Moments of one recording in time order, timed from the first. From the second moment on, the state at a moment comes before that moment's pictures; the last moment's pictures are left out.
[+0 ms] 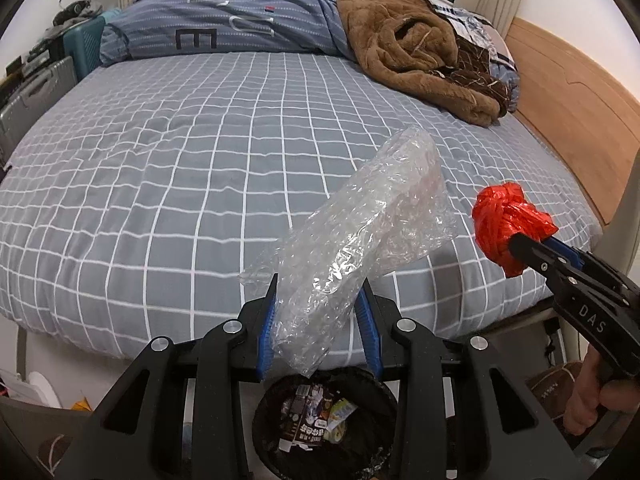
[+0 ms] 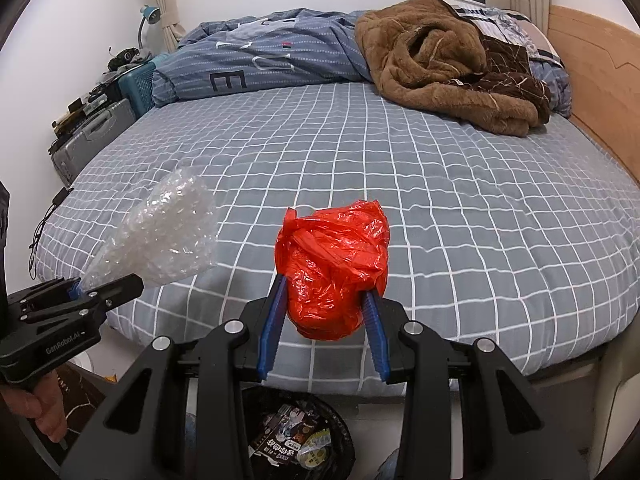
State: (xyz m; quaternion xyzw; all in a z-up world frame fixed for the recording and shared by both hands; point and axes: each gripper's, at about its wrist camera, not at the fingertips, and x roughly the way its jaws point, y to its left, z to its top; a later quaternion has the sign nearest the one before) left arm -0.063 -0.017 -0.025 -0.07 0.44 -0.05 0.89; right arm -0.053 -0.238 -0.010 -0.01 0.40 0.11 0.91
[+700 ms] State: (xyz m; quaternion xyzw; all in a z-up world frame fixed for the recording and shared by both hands) left arm -0.129 -0.024 -0.049 -0.08 0.47 -0.06 0.88; right arm -0.106 -0.241 -0.036 0.00 0.43 0.11 0.90
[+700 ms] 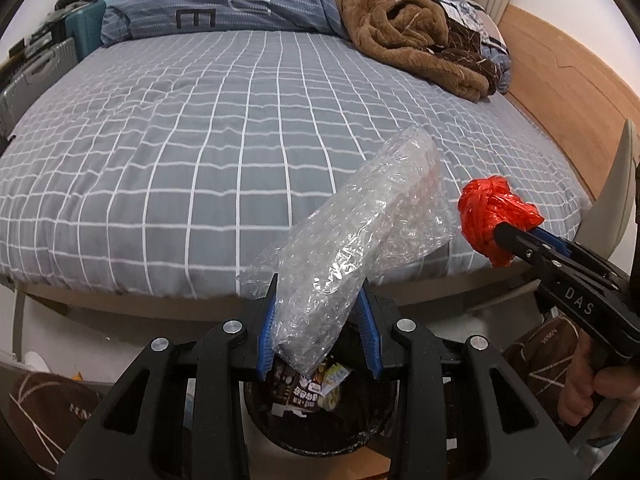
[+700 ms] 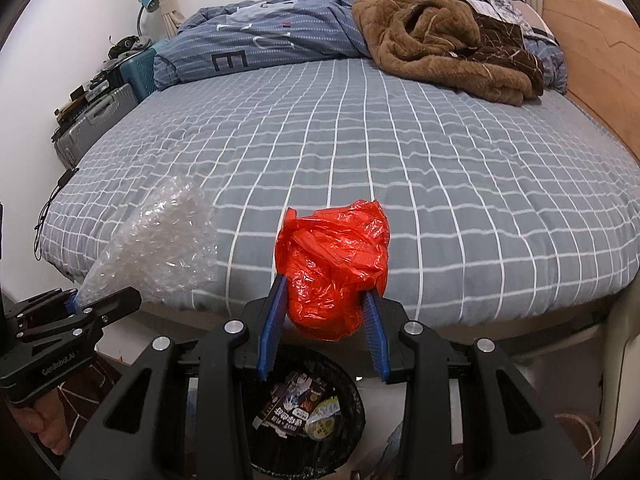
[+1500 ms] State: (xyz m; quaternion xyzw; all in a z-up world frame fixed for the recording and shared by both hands) left arm -0.183 -0.026 -0.119 -0.07 0.54 -0.04 0.84; right arm -0.151 -0.249 -0.100 0.00 0.50 0.10 0.86
